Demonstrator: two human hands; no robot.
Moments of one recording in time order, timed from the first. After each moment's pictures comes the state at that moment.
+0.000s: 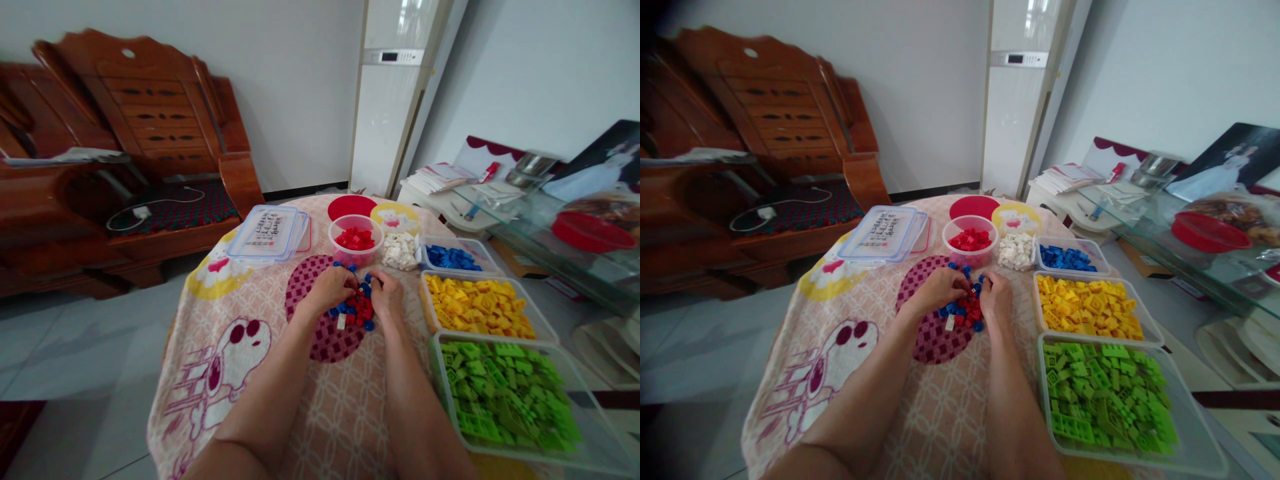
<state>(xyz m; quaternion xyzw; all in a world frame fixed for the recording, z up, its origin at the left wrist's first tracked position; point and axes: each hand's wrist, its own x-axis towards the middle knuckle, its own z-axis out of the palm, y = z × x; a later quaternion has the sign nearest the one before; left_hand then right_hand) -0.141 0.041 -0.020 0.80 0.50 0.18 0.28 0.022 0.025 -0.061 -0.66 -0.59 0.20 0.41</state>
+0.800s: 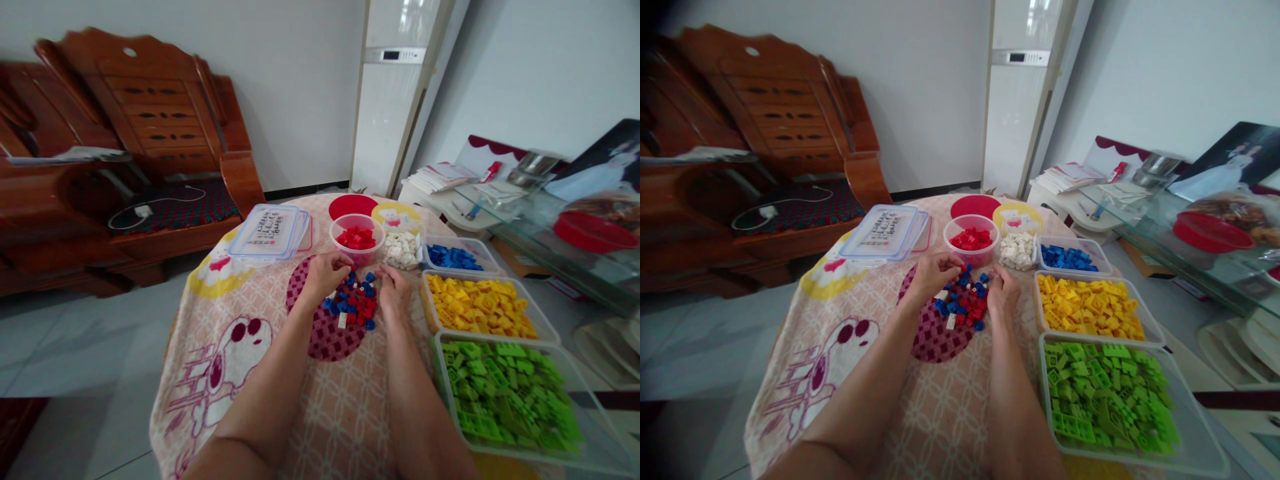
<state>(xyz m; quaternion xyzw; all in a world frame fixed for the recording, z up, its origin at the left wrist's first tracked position) -0.148 0.048 -0.023 0.61 0.49 0.46 0.42 0.027 0.027 -0.069 -0.64 -0.48 0.23 0.55</state>
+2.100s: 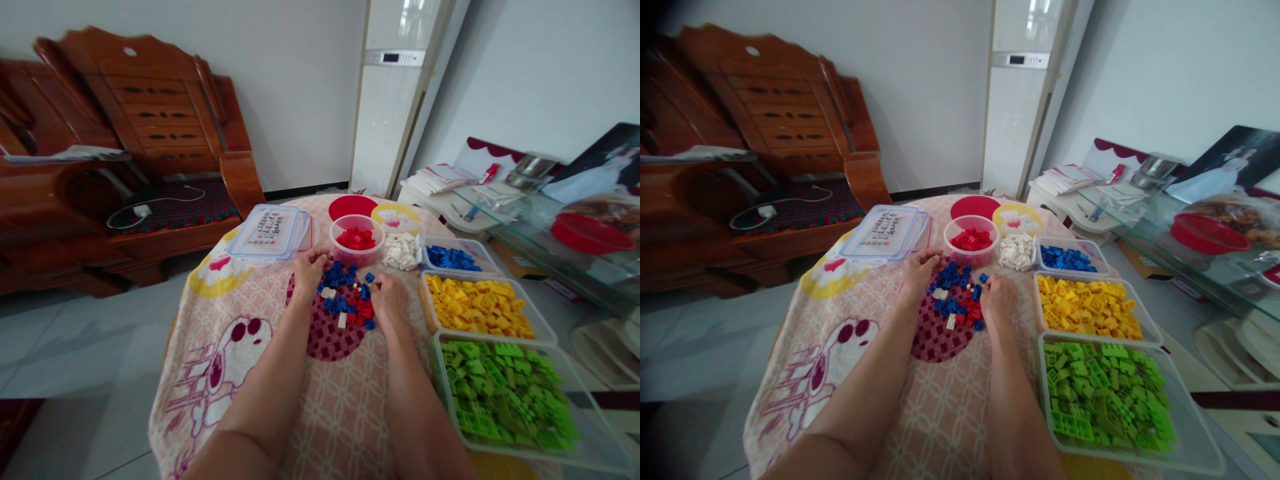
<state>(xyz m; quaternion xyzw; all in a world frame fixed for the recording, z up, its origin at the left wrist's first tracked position) -0.166 0.072 -0.053 0.39 0.51 0.62 0.46 0.021 0.014 -0.048 -0.74 -0.64 0.05 0.22</state>
